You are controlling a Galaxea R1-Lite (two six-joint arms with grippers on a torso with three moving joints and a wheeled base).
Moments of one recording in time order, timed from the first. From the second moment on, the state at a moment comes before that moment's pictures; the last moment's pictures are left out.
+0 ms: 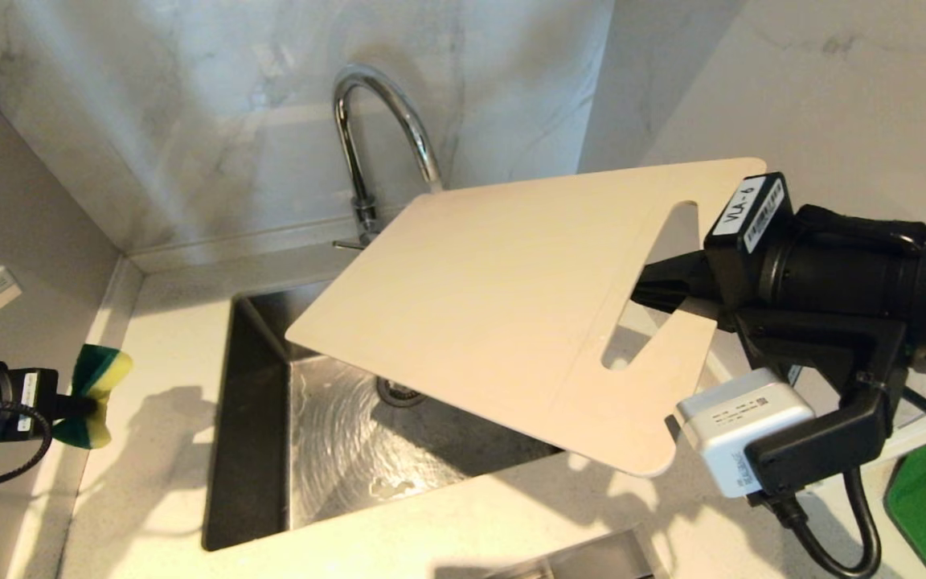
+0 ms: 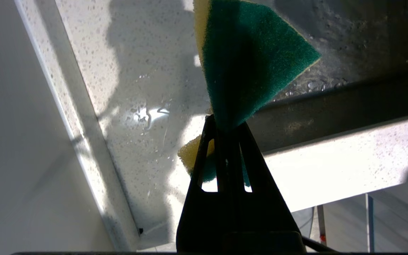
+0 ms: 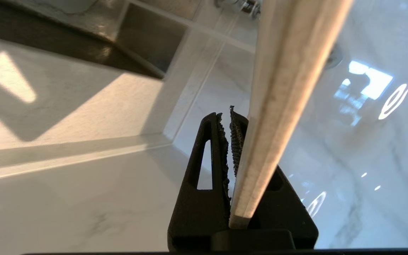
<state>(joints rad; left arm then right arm) -0.01 1.31 -0.94 0.34 -0.05 -0.10 0.53 1.28 -1.18 0.18 0.07 -2.07</state>
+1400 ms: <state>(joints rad) 0.09 1.31 -0.86 0.33 -0.09 -0.08 0.47 1.11 -0.80 -0.23 -0.02 -1.96</state>
